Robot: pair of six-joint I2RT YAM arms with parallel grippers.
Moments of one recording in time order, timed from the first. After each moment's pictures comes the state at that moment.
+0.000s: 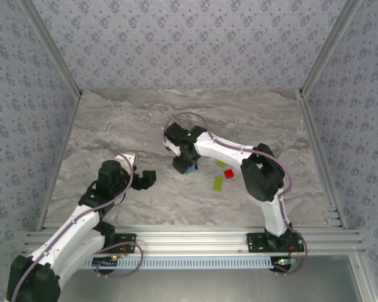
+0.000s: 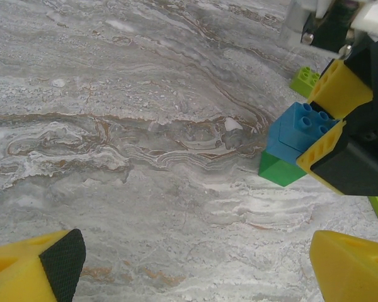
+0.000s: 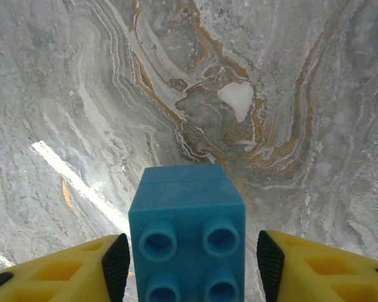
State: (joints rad) left arm -0.39 0.72 0.32 -0.14 0.19 -0.28; right arm 0.85 2.02 1.64 -0.92 0.07 -0.04
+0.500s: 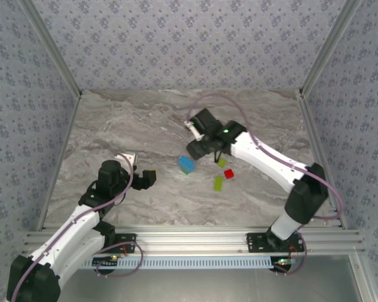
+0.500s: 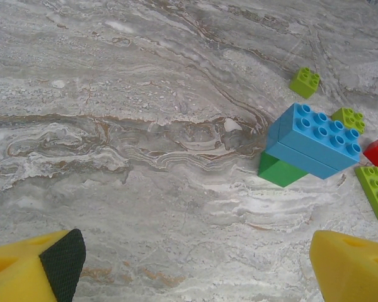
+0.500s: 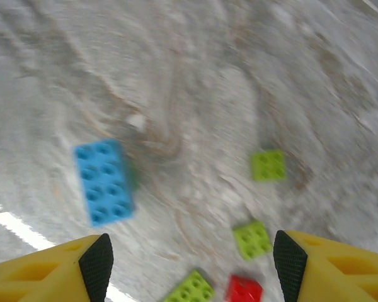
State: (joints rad) left arm -0.39 0.72 0.33 -0.14 0.19 -0.28; right arm 0.74 1.58 1.42 -0.85 0.17 0.06
